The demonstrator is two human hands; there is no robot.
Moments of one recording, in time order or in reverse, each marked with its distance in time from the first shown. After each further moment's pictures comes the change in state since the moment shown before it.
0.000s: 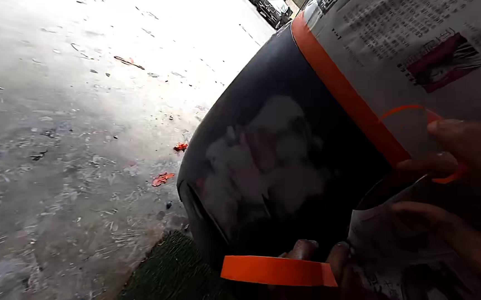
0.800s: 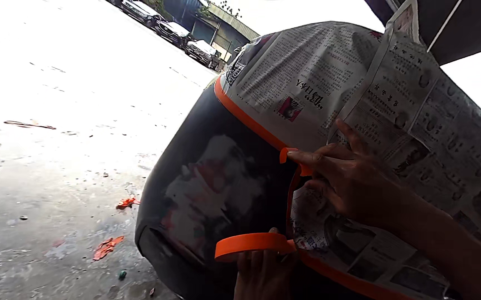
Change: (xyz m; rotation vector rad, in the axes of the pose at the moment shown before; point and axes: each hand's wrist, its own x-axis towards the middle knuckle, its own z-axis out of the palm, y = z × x) left_hand 0.003 -0.034 -0.037 0.242 -0.226 0.592; right_hand -0.002 -0.032 -0.037 -0.157 -0.046 -0.073
